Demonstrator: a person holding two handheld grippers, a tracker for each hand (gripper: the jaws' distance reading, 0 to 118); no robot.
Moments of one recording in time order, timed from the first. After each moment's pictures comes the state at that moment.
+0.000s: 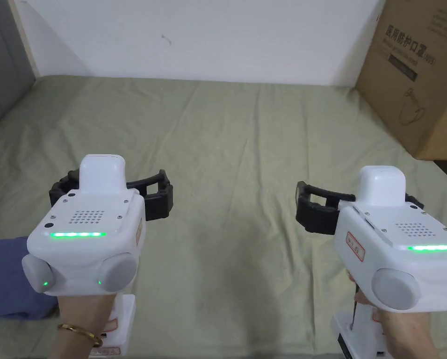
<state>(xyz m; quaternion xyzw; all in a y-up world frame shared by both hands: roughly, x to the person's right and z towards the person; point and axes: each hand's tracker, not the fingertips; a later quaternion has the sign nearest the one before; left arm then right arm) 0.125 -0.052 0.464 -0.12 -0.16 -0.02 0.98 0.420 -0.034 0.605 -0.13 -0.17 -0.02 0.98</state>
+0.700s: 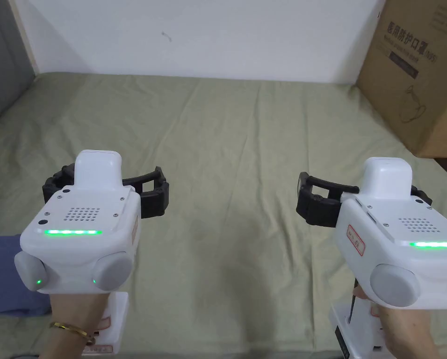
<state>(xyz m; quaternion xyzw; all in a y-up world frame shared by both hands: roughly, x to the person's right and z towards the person) 0.124 -0.049 0.468 -0.11 -0.16 -0.03 0.98 0.416 -0.026 0.608 -0.12 -0.18 -0.01 0.98</state>
